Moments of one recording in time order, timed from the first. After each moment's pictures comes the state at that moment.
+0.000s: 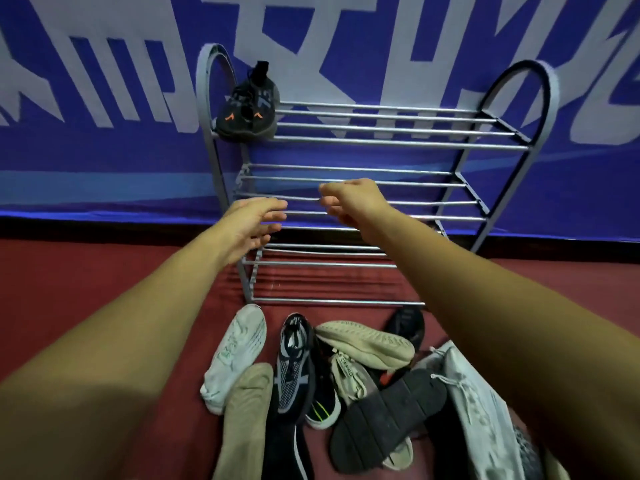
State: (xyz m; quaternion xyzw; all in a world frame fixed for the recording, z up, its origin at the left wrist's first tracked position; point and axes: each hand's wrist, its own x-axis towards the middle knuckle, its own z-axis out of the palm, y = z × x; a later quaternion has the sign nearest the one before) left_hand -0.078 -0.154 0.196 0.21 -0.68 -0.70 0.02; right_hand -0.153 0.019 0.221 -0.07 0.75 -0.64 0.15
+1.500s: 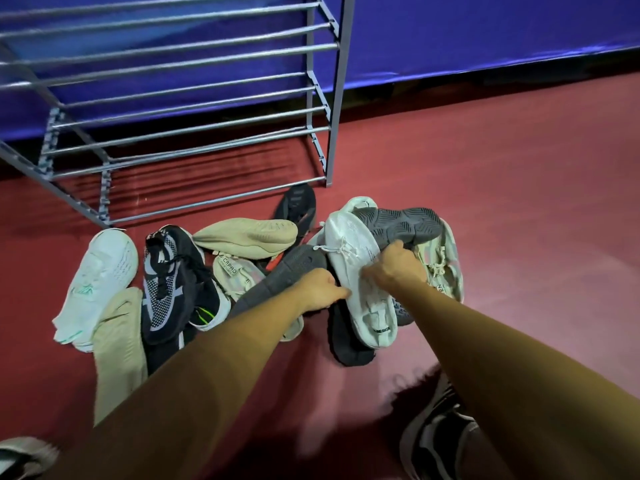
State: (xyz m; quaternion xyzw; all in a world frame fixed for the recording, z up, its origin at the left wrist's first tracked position) left_hand -0.026 0.194 -0.066 0.05 -0.84 -0.39 -0.37; right_hand -0.046 0.355 -0.044 0.21 0.94 -0.18 0.22
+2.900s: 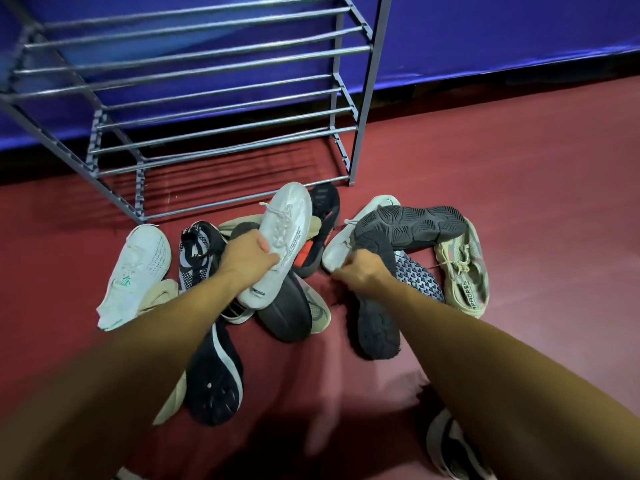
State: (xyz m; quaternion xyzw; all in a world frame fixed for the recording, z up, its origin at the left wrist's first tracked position) left_hand -0.029 0.047 -0.021 0.17 -0.91 -0.36 -0.14; right_hand -0.036 0.269 -0.051 0.10 0.90 -0.32 0.28
